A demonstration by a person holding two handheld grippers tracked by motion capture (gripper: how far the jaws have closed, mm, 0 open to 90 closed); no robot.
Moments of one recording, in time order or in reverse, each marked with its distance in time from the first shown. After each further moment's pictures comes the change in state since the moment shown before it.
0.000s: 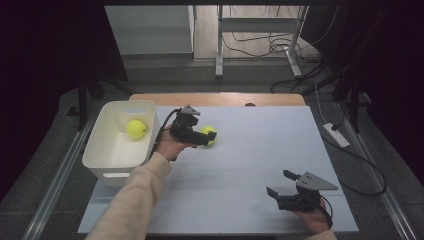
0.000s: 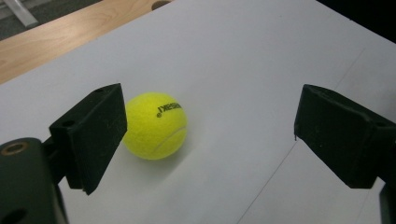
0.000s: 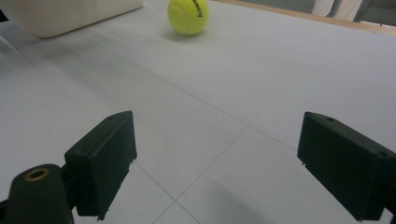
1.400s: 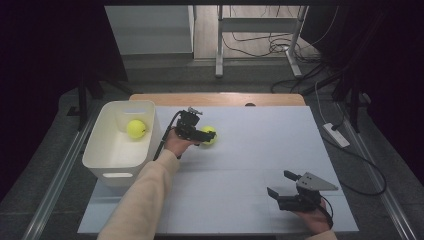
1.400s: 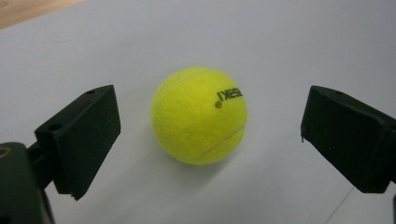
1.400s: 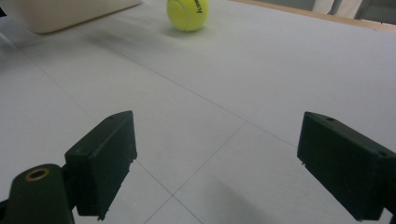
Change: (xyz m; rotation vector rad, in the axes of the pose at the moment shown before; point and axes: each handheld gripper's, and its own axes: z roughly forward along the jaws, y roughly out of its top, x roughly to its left) left arm 0.031 -0.011 0.054 0.094 0.074 -0.114; right arm -0.002 -0.002 0.000 0.010 0.000 -0.005
